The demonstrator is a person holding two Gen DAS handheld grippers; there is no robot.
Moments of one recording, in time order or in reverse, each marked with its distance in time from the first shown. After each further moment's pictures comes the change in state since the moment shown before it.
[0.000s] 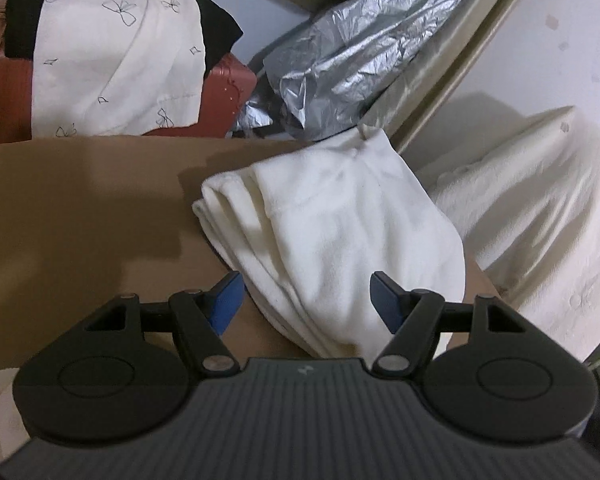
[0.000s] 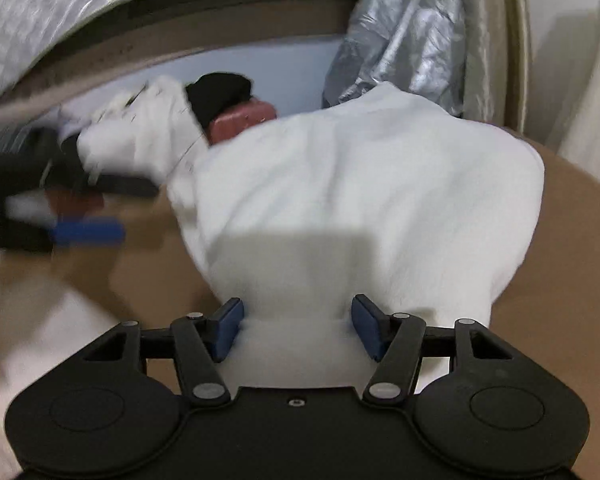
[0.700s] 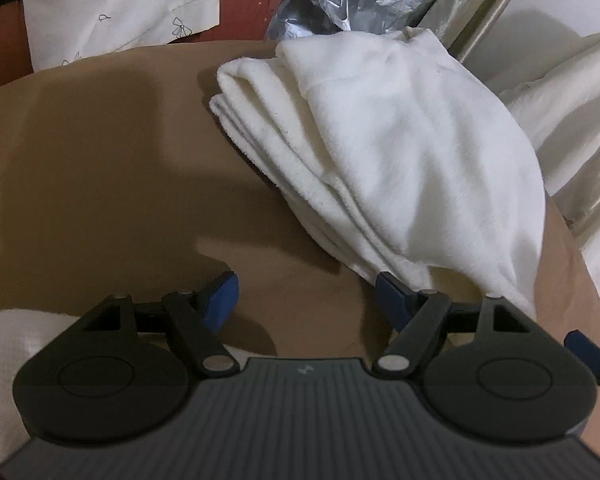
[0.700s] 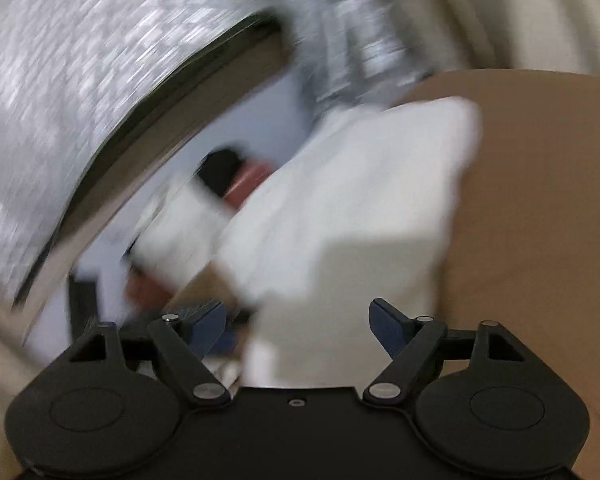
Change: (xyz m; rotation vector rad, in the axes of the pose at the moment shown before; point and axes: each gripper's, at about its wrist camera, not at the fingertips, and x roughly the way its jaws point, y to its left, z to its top) left arm 0.064 -0.002 -0.023 0.051 0.236 0.184; right arm -0.074 -0.102 -0.018 0.607 -0.088 0.223
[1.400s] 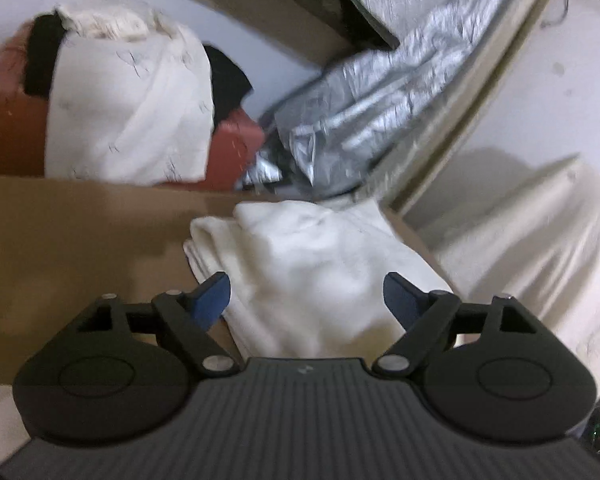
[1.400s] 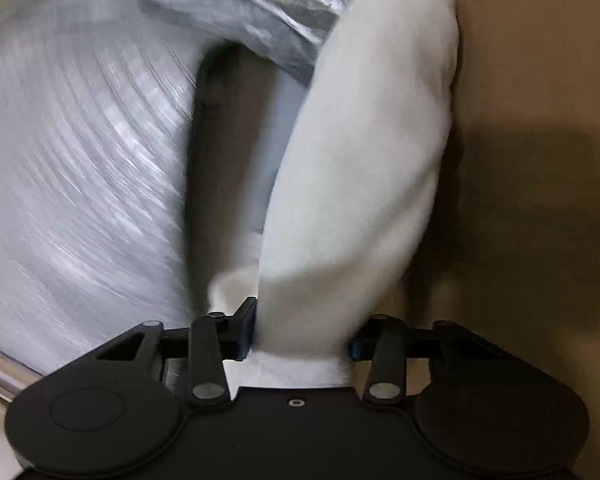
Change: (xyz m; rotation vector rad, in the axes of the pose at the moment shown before) left arm -0.067 0.007 0.013 -0.098 -0.355 -0.147; right arm 0.086 -0.021 -0.021 0.341 0.086 0.254
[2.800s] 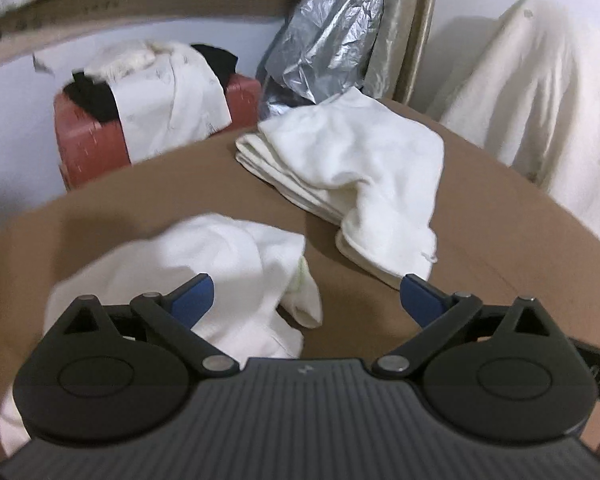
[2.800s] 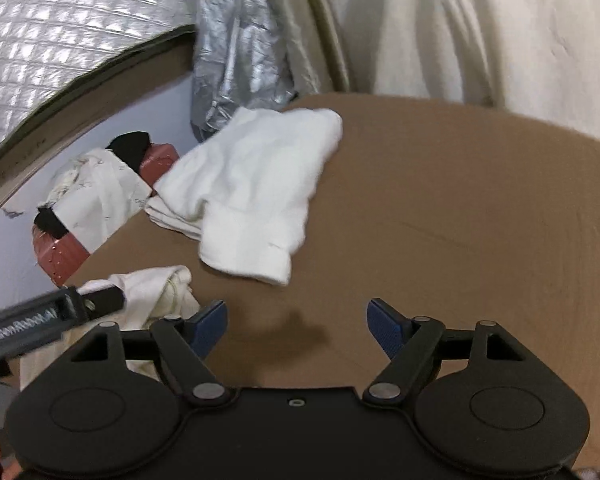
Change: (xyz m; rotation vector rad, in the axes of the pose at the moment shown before) left arm -0.177 -0.058 -0.086 0.426 0.155 0.184; right arm -0.143 0.152 -0.179 -0.401 -0.247 -0.747
